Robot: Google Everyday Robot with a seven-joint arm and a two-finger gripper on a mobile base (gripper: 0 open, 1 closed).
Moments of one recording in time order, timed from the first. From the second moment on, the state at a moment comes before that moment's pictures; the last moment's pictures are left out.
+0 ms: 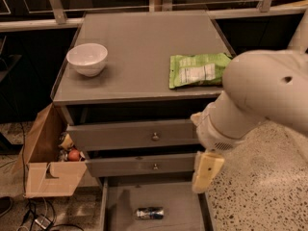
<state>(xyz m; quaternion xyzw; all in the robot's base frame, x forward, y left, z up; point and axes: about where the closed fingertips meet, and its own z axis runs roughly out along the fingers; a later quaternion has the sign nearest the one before) 0.415 -0.118 0.792 -0.66 0.74 0.03 0.15</state>
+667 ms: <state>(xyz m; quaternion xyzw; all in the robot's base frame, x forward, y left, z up) 0.406 -0.057 0.690 -0.65 0.73 0.09 0.15</state>
